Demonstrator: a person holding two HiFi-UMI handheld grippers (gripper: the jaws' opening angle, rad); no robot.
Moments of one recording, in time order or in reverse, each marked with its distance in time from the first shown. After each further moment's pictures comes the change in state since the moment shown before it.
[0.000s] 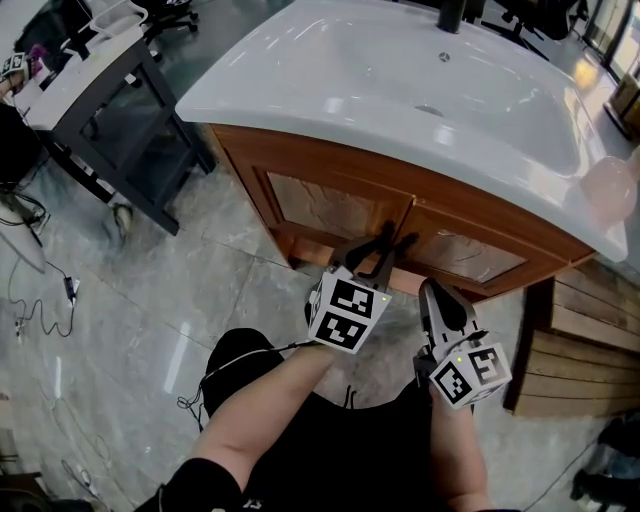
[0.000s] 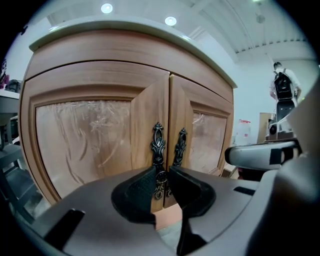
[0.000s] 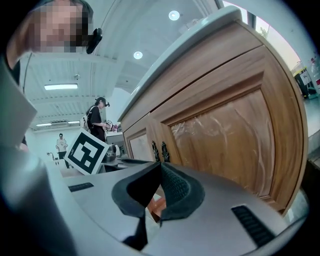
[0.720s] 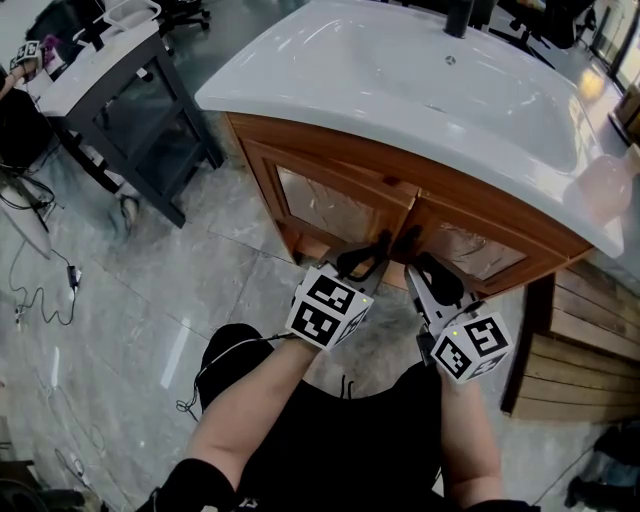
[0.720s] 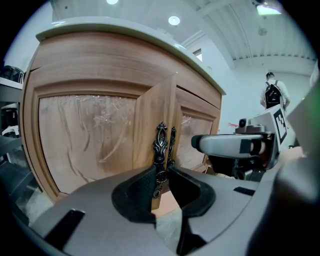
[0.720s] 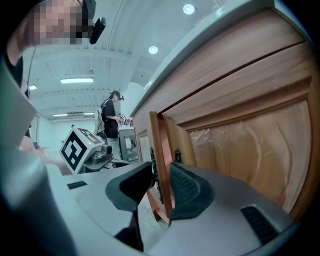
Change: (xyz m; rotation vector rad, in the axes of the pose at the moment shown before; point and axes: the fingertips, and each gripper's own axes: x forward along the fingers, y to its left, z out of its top) left arm -0.031 -0.007 -0.013 -0.025 0.028 -0.118; right arm 0.026 0.016 -0.005 -0.106 0.081 0.174
